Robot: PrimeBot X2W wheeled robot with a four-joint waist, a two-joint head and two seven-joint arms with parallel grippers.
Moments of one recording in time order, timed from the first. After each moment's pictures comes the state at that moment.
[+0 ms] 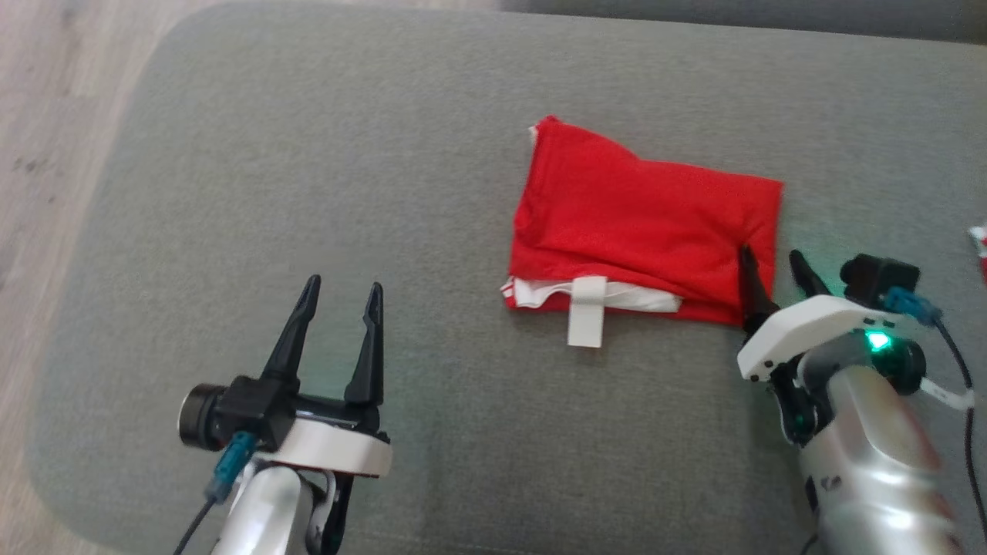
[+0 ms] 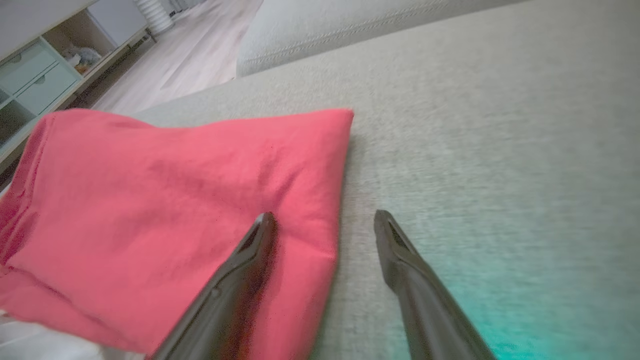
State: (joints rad) left arm -0.18 0.05 -0.24 0.29 -0.18 -0.05 -0.26; right arm -0.46 -0.05 -0.05 0.80 0.24 0.13 -0.08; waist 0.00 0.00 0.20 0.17
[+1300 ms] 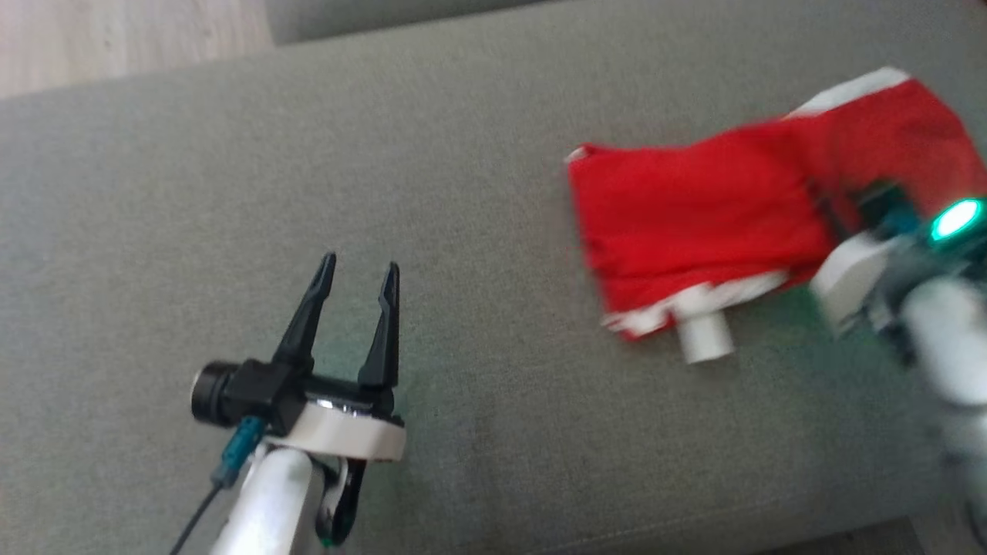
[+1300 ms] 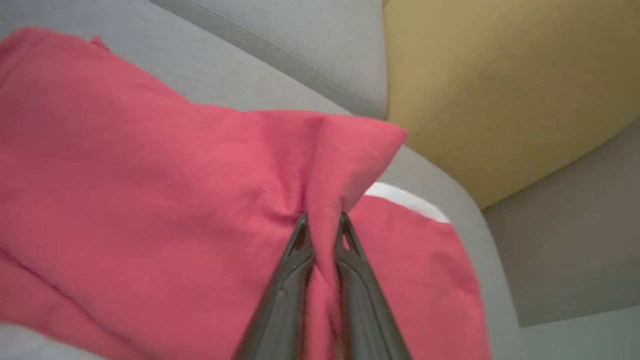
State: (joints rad) left arm -0.22 0.05 -0.29 0.26 -0.21 -0.05 -0.26; right arm -0.63 -0.36 0.29 0.78 -0.13 0.13 -0.07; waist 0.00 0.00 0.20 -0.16
